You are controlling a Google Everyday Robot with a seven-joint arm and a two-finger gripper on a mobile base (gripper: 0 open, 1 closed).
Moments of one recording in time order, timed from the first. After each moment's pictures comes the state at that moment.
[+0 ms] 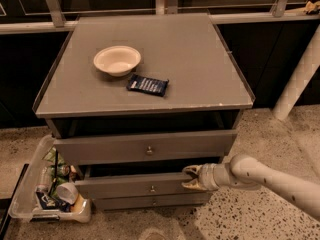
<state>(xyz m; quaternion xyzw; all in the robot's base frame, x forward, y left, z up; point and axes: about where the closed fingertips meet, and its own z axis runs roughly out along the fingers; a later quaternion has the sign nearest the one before) 0.550 -0.138 0.406 -0.64 0.65 0.15 0.37</state>
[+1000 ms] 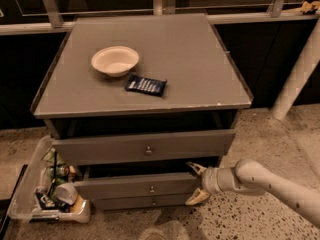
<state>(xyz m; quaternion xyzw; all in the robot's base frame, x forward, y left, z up) 0.531 -0.146 0.396 -0.64 0.64 0.18 0.38</state>
